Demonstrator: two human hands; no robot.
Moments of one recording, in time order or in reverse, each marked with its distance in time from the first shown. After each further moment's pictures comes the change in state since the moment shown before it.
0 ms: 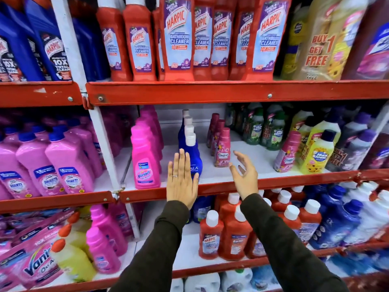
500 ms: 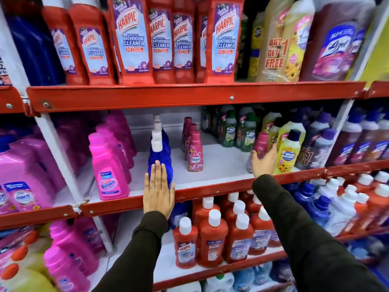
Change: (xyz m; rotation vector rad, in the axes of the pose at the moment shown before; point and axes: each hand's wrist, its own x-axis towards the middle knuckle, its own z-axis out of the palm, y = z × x) left_hand -0.014 0.014 0.037 0.044 -0.027 0.009; right_hand 0.095 0.028 -0.123 -0.333 0.412 0.155
